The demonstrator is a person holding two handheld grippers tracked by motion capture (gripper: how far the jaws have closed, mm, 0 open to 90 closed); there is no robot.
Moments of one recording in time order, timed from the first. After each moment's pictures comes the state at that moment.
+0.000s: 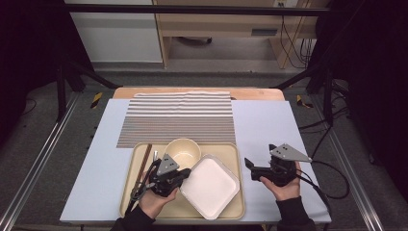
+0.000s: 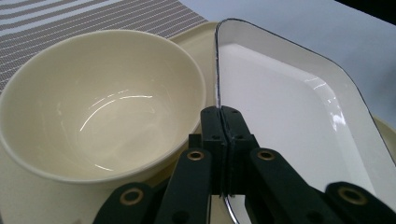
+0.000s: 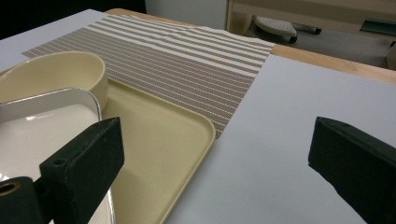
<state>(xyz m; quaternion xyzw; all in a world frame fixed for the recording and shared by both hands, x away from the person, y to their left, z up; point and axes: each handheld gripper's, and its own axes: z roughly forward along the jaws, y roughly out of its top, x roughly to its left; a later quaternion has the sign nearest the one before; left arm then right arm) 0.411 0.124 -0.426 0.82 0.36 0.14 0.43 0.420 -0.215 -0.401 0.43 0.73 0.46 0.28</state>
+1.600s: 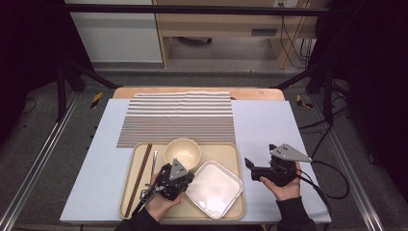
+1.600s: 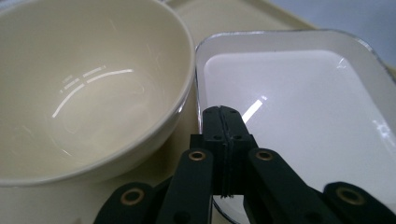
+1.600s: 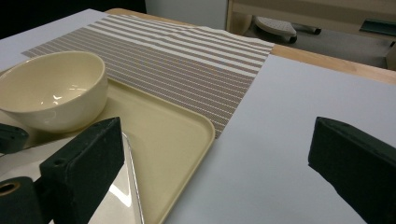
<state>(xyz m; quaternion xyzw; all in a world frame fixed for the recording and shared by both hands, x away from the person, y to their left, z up) 0.409 0.112 -0.444 0.84 0.34 0.16 0.40 0.420 -0.216 -0.401 0.43 0.73 0.46 0.28</state>
